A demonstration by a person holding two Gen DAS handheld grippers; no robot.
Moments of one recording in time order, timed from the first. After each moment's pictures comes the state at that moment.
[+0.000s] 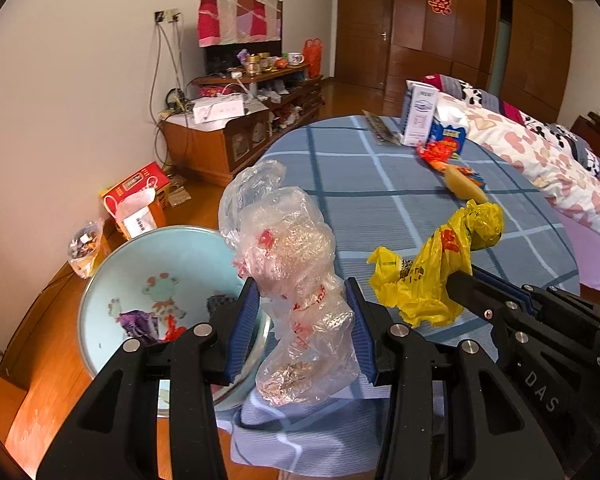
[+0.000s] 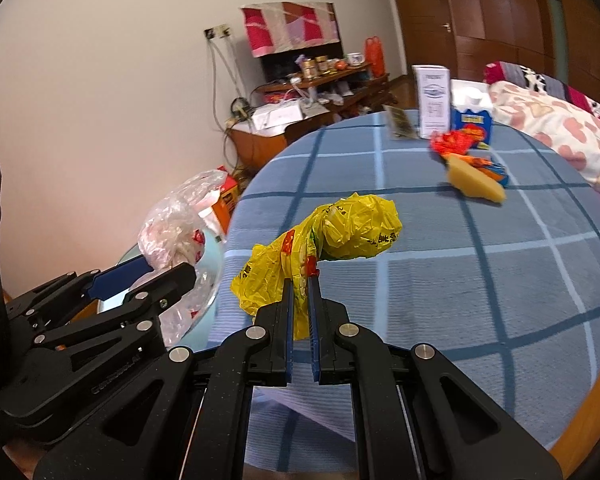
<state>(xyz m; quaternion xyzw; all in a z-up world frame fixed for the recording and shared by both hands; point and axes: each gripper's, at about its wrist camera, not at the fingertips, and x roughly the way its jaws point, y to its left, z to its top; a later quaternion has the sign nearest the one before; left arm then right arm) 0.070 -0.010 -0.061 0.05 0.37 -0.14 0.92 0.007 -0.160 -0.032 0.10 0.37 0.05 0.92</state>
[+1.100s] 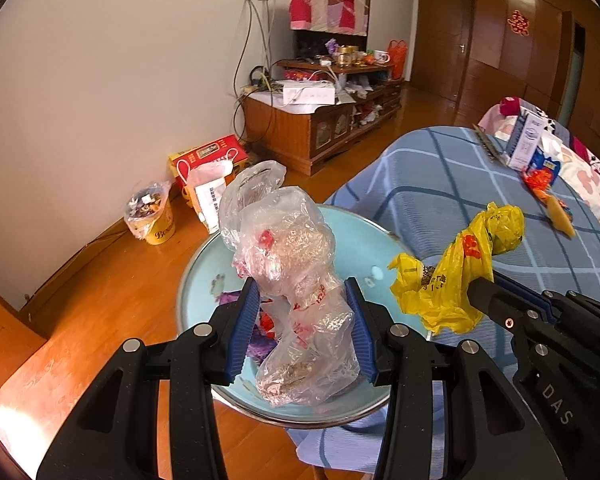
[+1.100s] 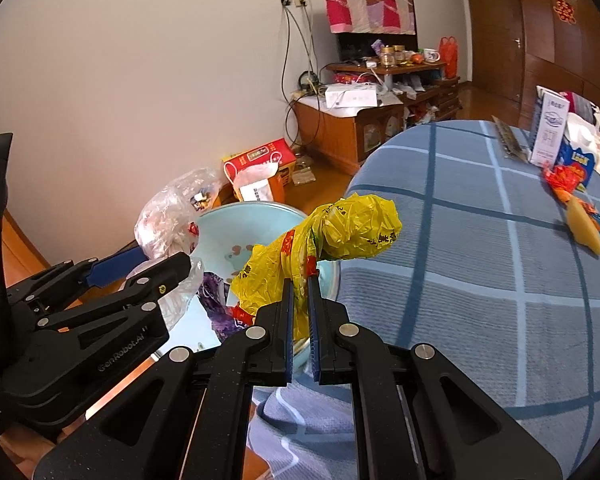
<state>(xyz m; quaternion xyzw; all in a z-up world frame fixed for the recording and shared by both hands) 0.102 0.098 -0.080 0.01 0.38 -0.01 0.92 0.062 -0.057 -0.050 0.04 0.39 0.14 0.91</state>
